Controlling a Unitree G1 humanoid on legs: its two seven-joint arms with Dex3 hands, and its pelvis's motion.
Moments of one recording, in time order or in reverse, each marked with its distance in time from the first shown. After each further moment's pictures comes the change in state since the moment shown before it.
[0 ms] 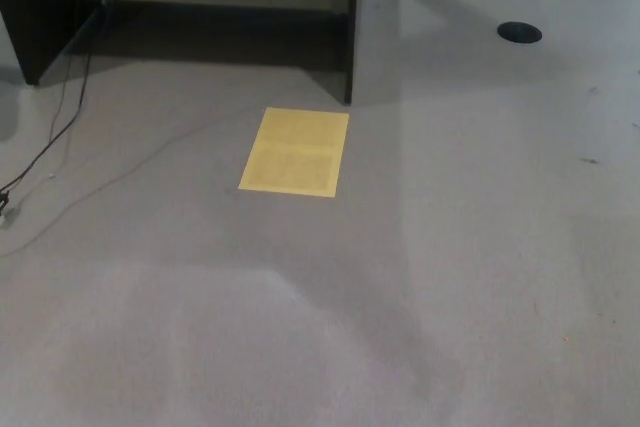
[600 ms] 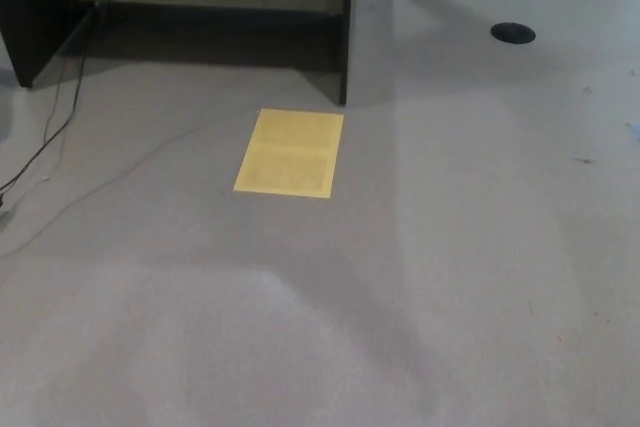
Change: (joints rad) left_arm -0.060 0.104 -0.149 0.358 0.053 -0.236 0.107; right_arm 0.054 -0.008 -0.008 0.012 -0.005 -0.008 -0.029
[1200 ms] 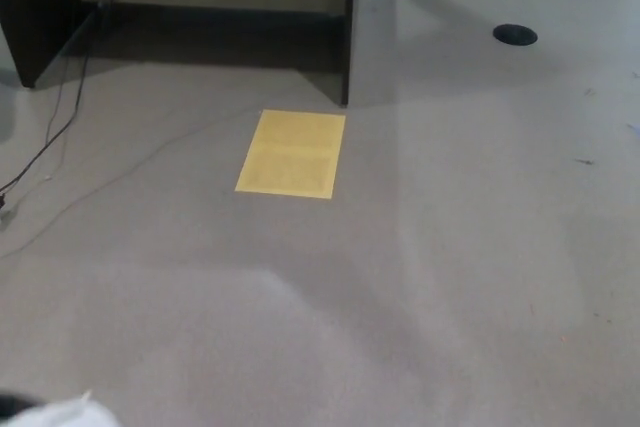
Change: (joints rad) left_arm -0.159 -0.026 0.025 -0.466 -0.048 -0.085 -0.028; right_arm -0.023 -0.021 -0.049 -0.008 0.007 -0.009 -0.006
